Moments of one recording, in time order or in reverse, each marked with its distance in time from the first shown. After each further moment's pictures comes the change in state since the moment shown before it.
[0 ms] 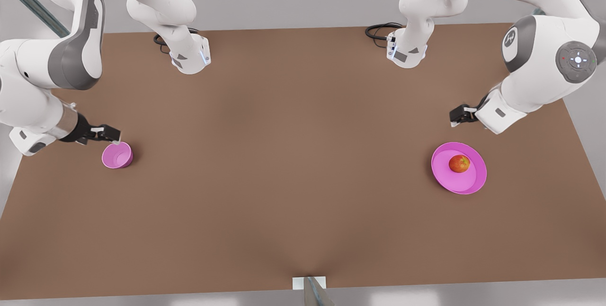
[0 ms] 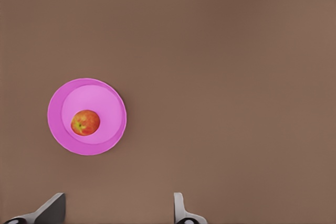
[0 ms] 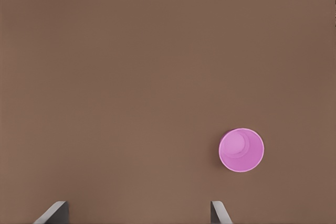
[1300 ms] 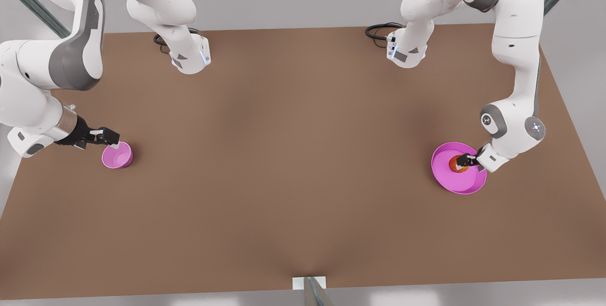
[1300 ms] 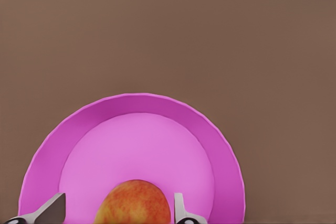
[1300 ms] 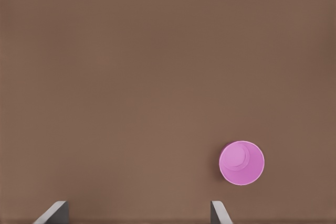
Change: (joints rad) left arm 0.313 0.205 0.038 -0.757 -0.138 1.100 0.485; right arm 0.000 0.003 0.003 0.002 0.000 0.040 -0.005
